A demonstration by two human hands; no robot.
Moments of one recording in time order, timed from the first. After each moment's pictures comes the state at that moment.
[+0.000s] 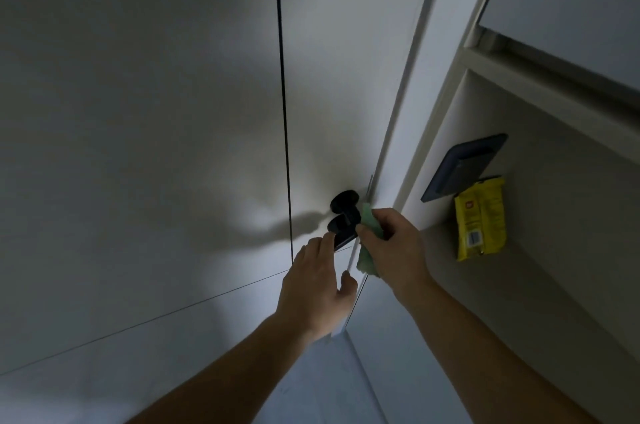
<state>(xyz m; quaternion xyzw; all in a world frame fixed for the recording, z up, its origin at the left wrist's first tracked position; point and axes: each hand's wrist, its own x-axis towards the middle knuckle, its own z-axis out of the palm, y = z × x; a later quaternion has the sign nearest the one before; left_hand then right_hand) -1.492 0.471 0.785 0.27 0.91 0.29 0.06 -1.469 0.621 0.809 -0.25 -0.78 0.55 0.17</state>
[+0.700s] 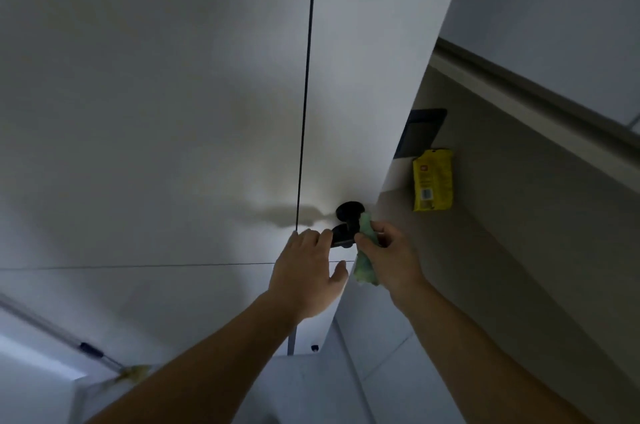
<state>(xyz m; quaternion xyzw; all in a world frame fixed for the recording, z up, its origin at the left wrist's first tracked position) -1.319 0.429 0.801 0.31 0.93 0.20 0.00 -1.275 0.586 0.820 -0.26 -0.76 0.58 0.11</state>
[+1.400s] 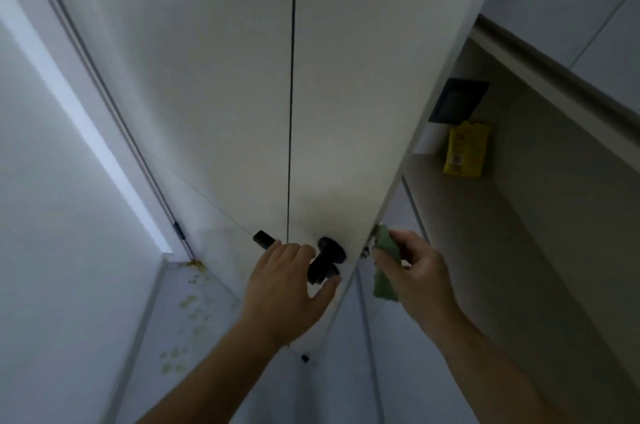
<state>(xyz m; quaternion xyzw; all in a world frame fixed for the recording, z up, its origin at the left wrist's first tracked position) -1.036 0.329 0.809 0.18 0.93 0.25 -0.17 -1.024 0.544 0.851 -0.07 -0.78 0.62 0.07</state>
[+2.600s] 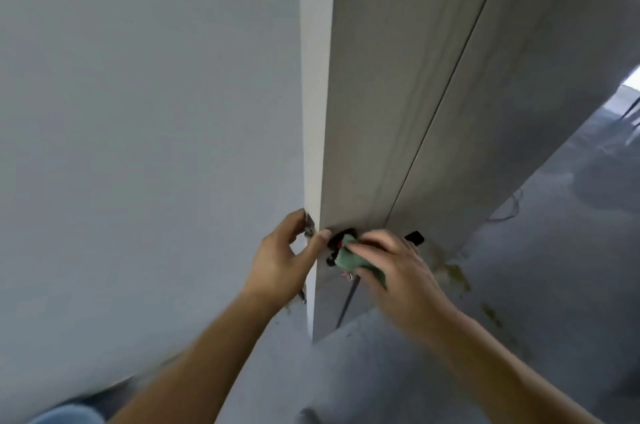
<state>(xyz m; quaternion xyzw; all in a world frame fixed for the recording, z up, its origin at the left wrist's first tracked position) -0.757 -0.004 0.834 -0.42 0.73 0.46 -0.29 -0.942 0.107 0.826 0.66 -0.70 0.26 -0.08</state>
